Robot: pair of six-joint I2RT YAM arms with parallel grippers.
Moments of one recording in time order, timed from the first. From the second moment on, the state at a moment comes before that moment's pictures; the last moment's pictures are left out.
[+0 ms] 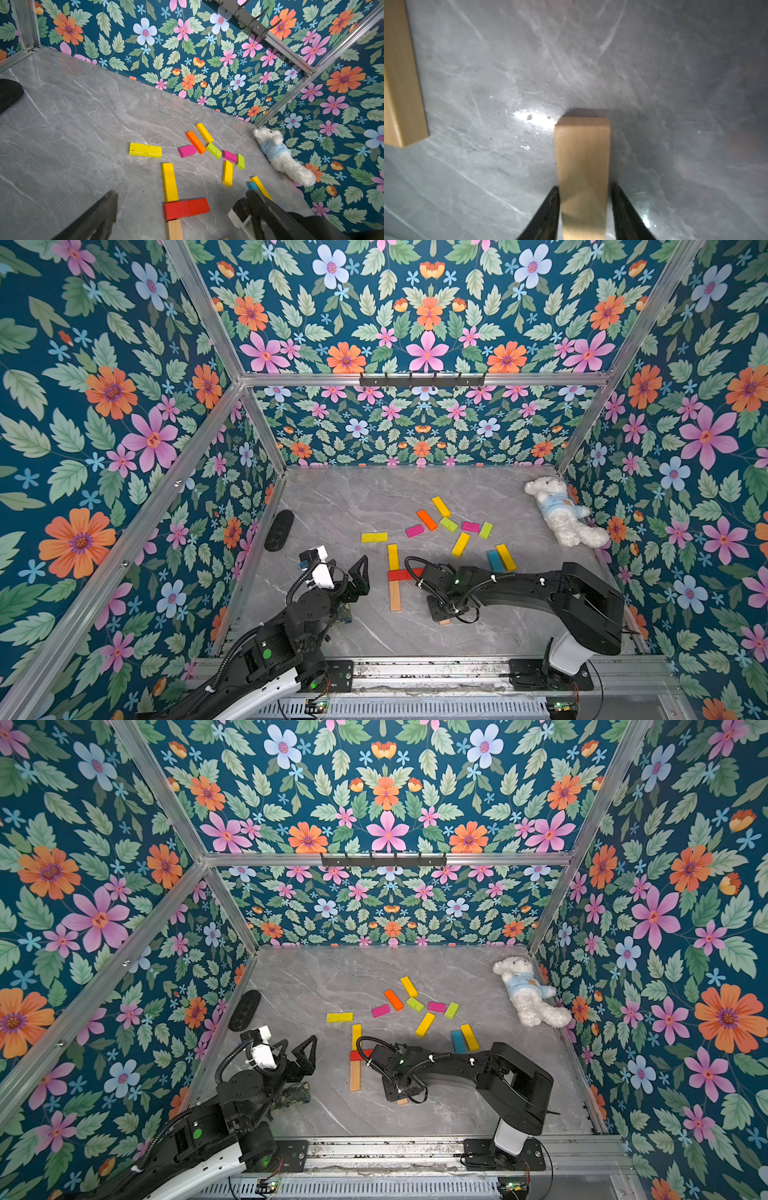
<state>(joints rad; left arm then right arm) -1.03 0.31 0.49 -0.43 -0.68 -0.66 1.05 1.70 0.96 -0.64 0.03 0.79</state>
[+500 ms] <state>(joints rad) -1.03 0.30 0.49 -0.43 -0.69 -0.66 1.01 1.82 1.13 -0.66 0.00 0.80</state>
